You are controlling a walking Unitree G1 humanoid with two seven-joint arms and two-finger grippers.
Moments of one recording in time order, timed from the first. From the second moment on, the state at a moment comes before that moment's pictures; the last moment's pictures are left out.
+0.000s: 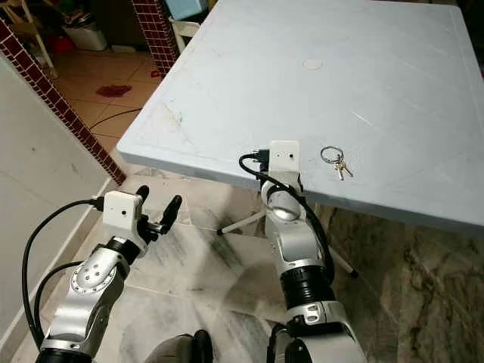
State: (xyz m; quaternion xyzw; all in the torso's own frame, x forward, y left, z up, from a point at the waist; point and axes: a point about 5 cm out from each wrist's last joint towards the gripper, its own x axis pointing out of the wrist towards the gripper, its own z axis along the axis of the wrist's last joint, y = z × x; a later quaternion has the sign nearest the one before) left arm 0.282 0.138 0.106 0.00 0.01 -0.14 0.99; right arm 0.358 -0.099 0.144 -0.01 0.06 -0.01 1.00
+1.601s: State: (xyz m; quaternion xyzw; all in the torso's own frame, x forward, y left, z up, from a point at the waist) left arm 0.282 0.136 0.107 0.00 0.01 -0.14 0.99; right arm 0.354 -0.117 0.191 -0.30 -0.18 -0.06 0.93
